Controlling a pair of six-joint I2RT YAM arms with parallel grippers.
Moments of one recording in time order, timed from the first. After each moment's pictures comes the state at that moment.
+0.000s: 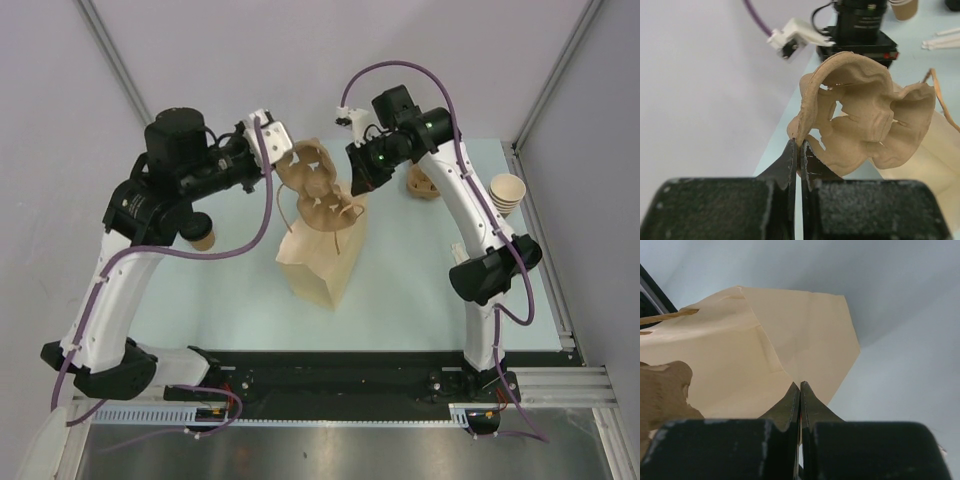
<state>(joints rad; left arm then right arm) -0.52 1.31 1.91 -0.81 0.32 0.63 0.51 2.02 2.43 -1.36 -0.42 -0.13</state>
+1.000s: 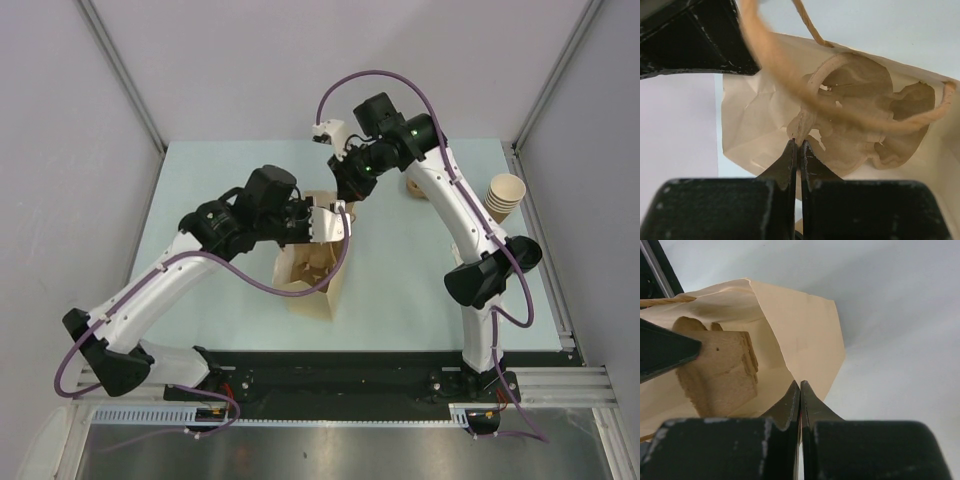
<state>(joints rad) -0.79 1.31 1.51 -0.88 0.13 0.87 0.60 2.02 2.43 -1.35 -0.46 -0.34</state>
